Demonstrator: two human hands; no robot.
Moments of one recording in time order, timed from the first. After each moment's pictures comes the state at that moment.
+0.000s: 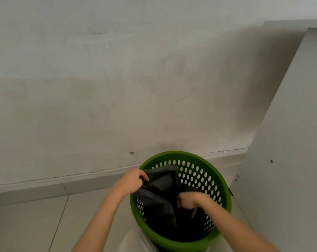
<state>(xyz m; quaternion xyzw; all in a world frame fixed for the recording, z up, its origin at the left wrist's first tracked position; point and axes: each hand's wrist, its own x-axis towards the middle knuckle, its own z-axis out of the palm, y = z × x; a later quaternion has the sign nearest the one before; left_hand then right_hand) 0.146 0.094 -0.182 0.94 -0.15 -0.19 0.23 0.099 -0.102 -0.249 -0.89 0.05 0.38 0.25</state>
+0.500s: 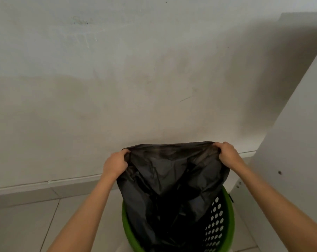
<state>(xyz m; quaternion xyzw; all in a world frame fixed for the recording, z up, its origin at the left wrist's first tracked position) 0.255 0.105 -0.212 0.98 -0.06 -0.04 0.19 0.180 -0.246 -0.194 -0.97 0.17 -0.01 0.19</state>
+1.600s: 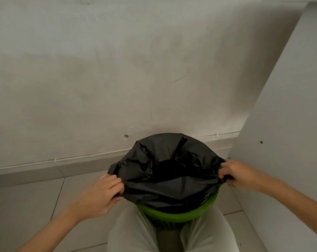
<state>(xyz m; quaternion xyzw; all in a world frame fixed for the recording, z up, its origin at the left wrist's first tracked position) 0.081 0.186 -0.207 0.85 -0.52 0.07 0.06 0.010 -0.220 -0.173 -0.98 -0.15 0.09 0.04</state>
